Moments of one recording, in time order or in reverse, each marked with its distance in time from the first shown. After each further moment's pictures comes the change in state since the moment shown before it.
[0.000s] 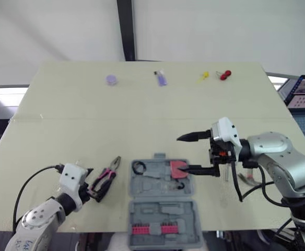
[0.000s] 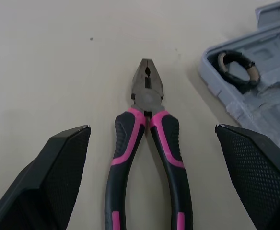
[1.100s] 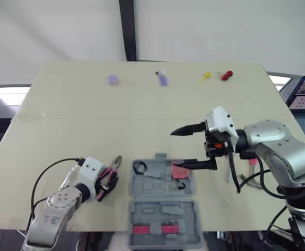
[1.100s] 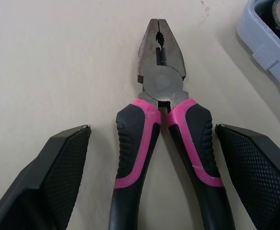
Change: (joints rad) left arm -0.199 0.005 -0.160 0.121 0.169 0.148 0.053; right arm -0.108 0.009 0.001 -0.009 0.011 0.106 0.010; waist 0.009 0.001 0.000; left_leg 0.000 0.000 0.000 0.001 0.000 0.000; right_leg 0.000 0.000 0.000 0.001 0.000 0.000
